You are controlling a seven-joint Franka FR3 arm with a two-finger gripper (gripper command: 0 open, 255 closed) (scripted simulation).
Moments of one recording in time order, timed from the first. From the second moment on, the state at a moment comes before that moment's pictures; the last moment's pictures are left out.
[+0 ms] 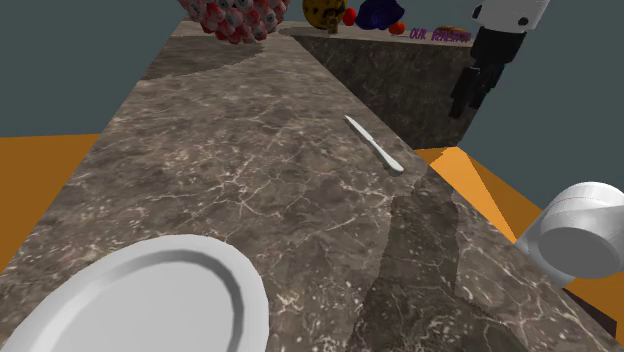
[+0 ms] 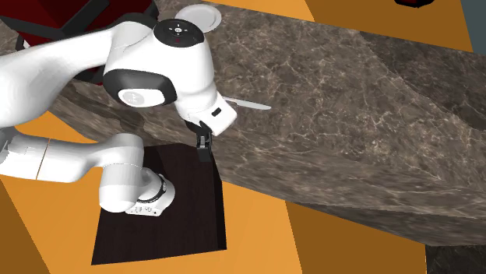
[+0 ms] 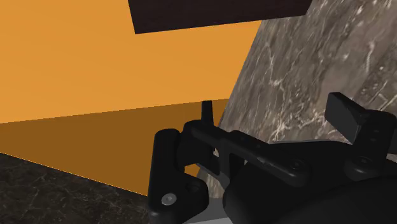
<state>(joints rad) -0.02 -0.83 0.05 -2.35 -0.02 1.50 0.05</state>
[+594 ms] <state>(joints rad) -0.01 -0.72 0.17 -2.31 0.15 1.61 0.28</state>
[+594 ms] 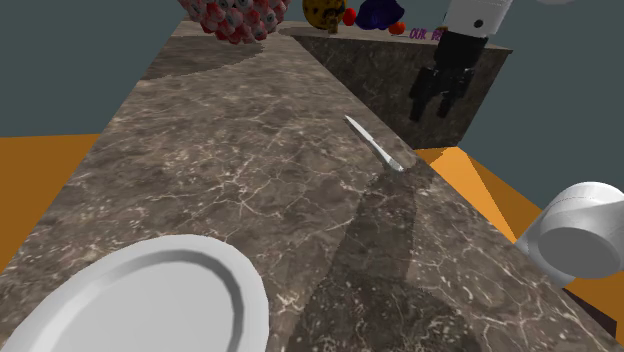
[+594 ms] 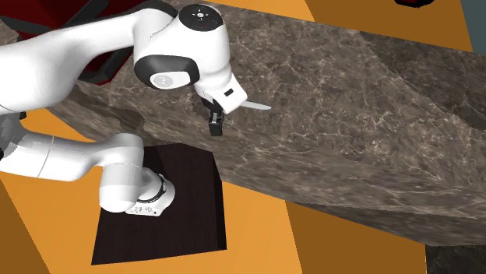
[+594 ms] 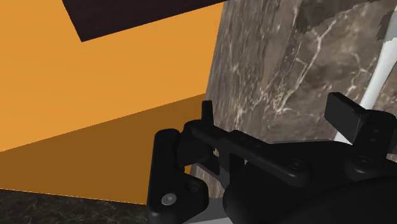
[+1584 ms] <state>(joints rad) -0.02 -0.52 0.32 -2.27 0.30 1.85 0.56</state>
